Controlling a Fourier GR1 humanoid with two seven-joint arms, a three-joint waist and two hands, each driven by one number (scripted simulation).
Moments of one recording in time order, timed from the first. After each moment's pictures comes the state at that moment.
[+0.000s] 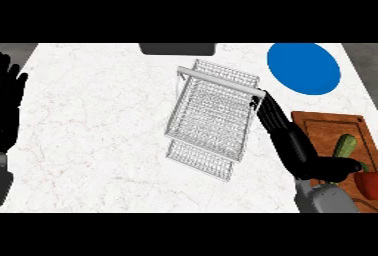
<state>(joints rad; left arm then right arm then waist) -0.22 0.58 -0.03 -1.63 0.37 0.46 0.18 -0.16 -0.26 0.29 -1.56 -0.32 0.03 -0.18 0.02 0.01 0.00</state>
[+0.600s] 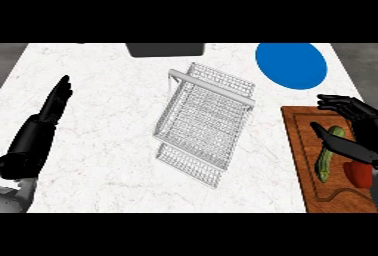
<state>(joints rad) -0.13 0.62 -0.27 -1.66 0.15 0.31 -0.01 -0.14 -0.52 0.01 -1.46 -0.28 0.02 -0.16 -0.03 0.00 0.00</state>
